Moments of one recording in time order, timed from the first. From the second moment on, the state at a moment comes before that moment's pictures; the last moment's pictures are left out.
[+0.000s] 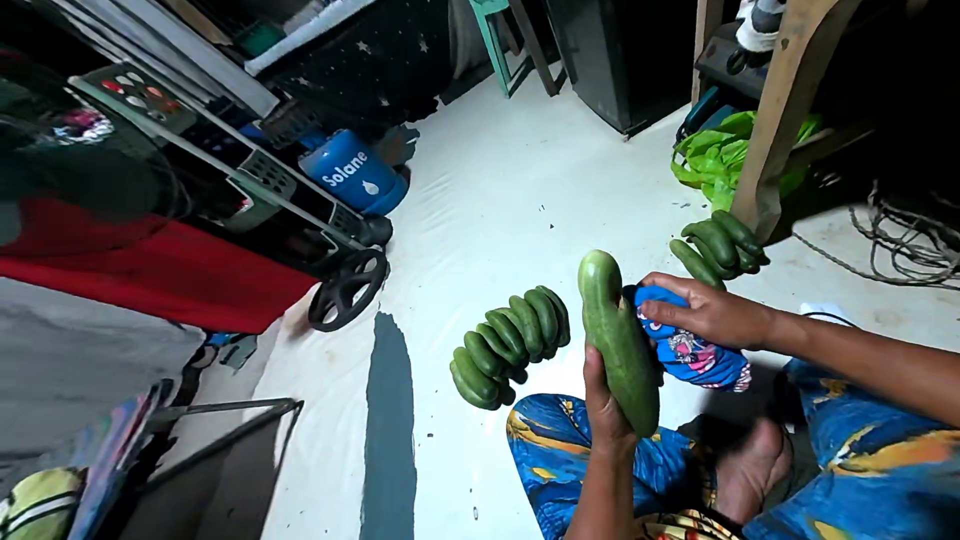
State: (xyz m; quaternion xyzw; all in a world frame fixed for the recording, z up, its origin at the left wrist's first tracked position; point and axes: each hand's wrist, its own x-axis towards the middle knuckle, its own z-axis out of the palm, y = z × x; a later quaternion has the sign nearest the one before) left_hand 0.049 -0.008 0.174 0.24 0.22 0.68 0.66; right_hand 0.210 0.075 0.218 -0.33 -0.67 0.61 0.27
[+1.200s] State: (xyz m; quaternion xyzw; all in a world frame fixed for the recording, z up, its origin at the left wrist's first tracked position) left_hand 0.019 -0.007 0.176 0.46 0.33 0.54 0.63; right_hand 0.225 0.073 0.231 -0.22 -0.88 0.10 0.41
